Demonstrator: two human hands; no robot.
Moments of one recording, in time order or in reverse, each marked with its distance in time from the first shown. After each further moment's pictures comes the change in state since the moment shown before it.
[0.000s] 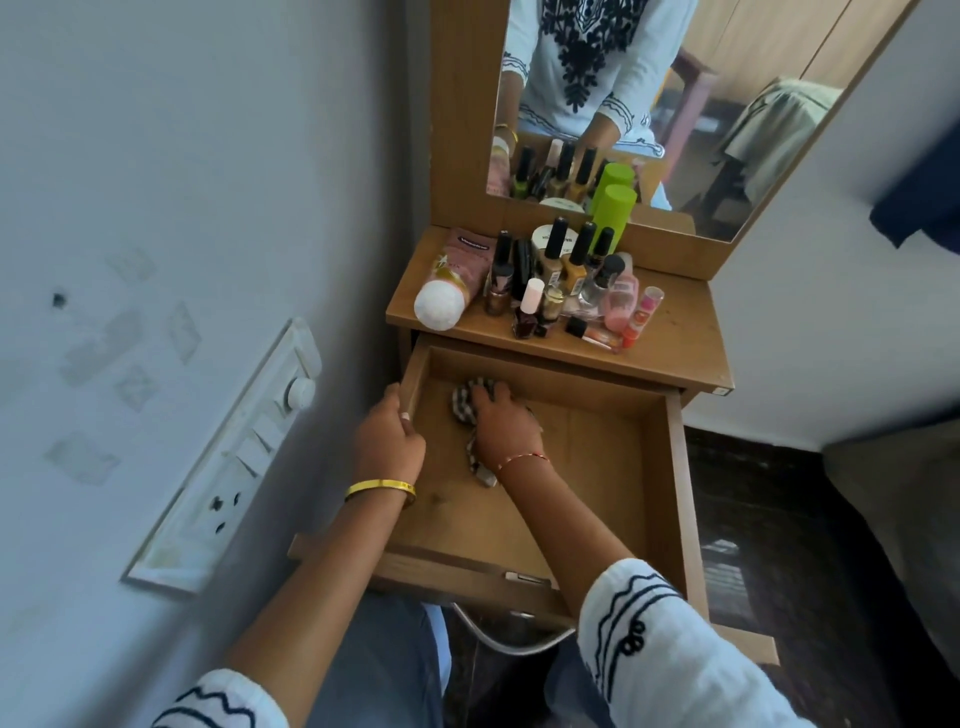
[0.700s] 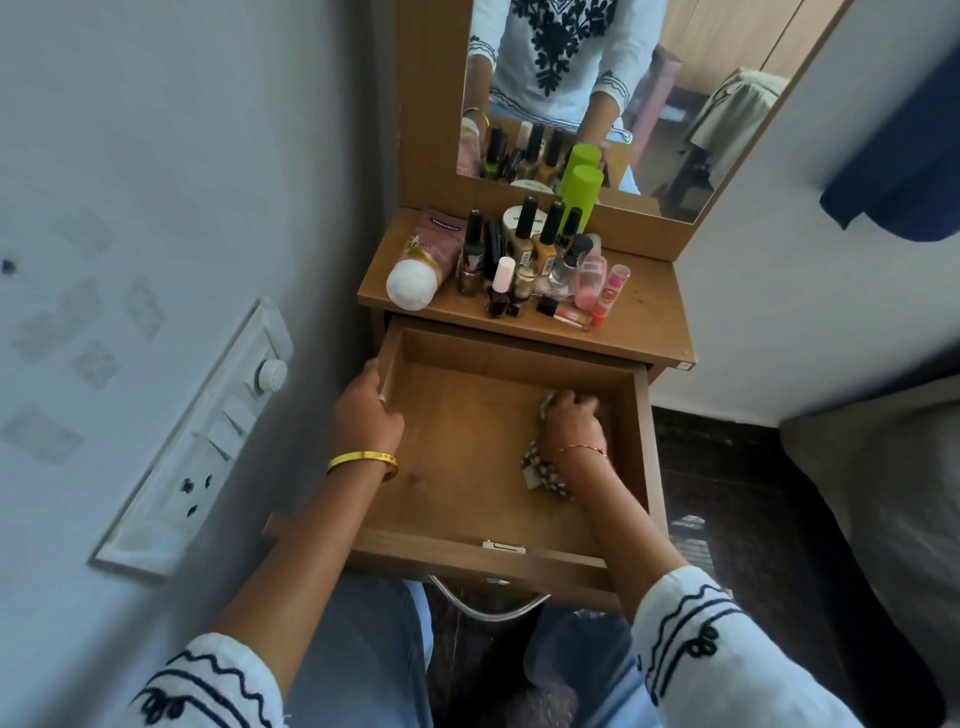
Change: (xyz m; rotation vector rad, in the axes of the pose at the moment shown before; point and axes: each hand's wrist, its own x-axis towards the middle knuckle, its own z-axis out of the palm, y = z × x) left_hand 0.001 0.000 0.005 -0.038 0.017 0.022; right_hand -0.039 0.072 -0.009 -0.029 -0.088 0.440
